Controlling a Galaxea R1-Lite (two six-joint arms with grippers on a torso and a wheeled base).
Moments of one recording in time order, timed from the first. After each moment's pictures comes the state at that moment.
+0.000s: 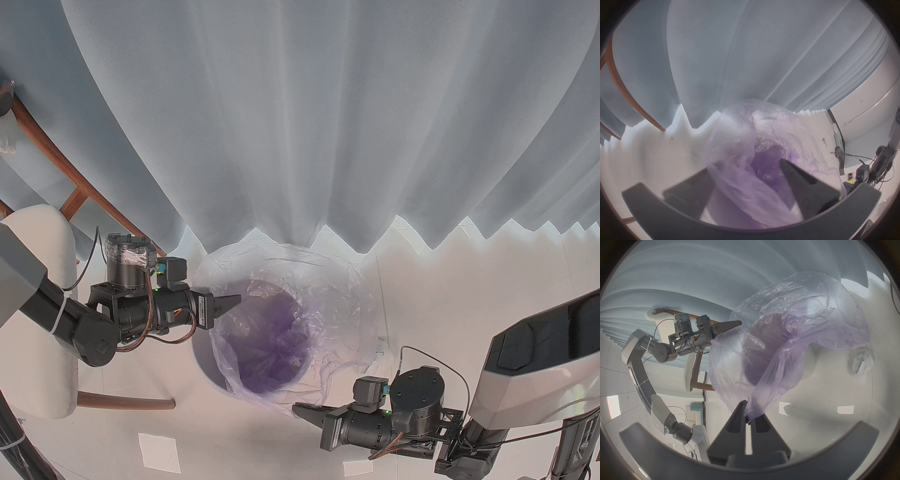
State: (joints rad) left arm -0.29 1.91 -0.75 -0.73 -0.28 -0.07; right arm 0.92 2.23 -0.43 -1.46 0.14 0.65
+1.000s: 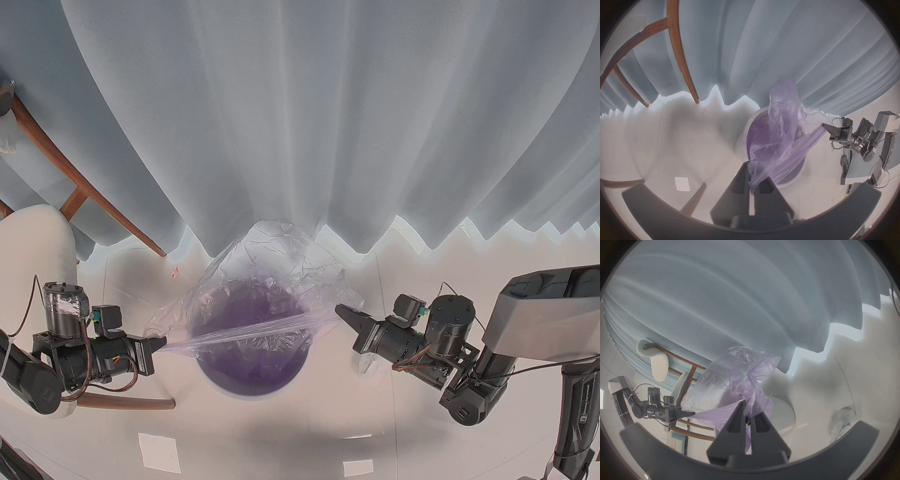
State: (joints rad) left arm -0.09 1.68 -0.33 -0.80 -0.27 -0.11; right arm 0.61 2.27 -0.63 -1.55 0.14 0.56
